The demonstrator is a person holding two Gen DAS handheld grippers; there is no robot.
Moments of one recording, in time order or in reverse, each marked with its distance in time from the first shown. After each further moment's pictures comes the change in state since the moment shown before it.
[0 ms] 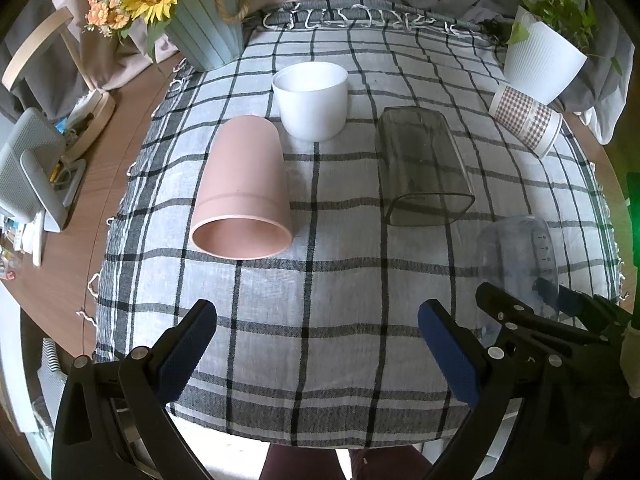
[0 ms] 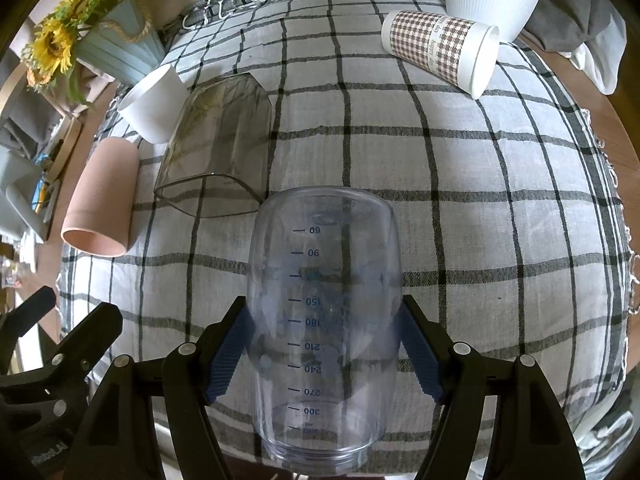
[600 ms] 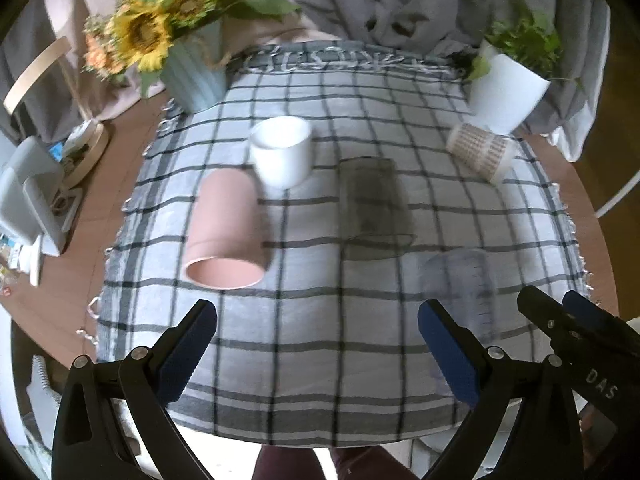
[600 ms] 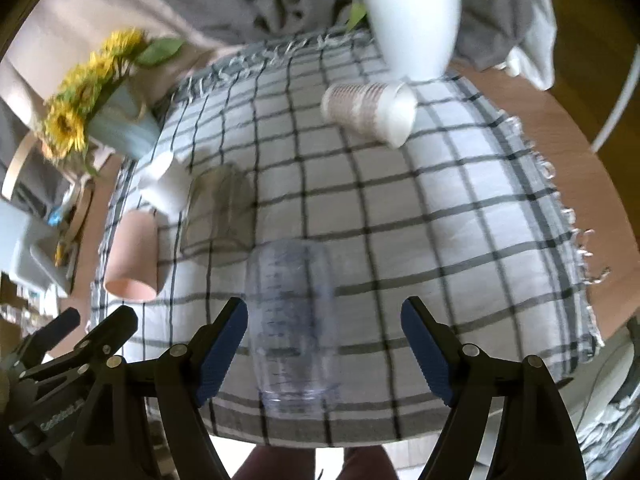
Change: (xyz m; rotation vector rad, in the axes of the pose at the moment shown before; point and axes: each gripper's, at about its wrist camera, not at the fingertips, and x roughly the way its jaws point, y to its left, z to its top) left arm -0.044 -0.021 0.010 0.026 -0.104 -0.083; right arm -0.087 -0.035 -0.018 0.146 -0.201 -0.024
